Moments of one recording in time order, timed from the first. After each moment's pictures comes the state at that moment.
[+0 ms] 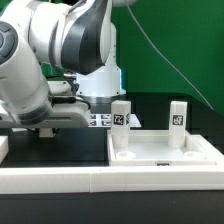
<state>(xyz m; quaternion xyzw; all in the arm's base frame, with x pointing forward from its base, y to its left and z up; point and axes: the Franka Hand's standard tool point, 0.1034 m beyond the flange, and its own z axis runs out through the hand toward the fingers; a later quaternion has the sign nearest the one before) 0.416 -0.141 0.003 -0.91 0.06 0.40 0.05</state>
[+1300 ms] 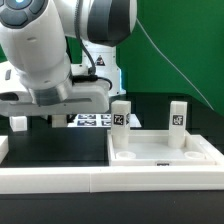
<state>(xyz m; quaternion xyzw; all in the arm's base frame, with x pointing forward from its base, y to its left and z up) 0.468 -0.112 0.039 -0.94 0.02 0.33 0.04</state>
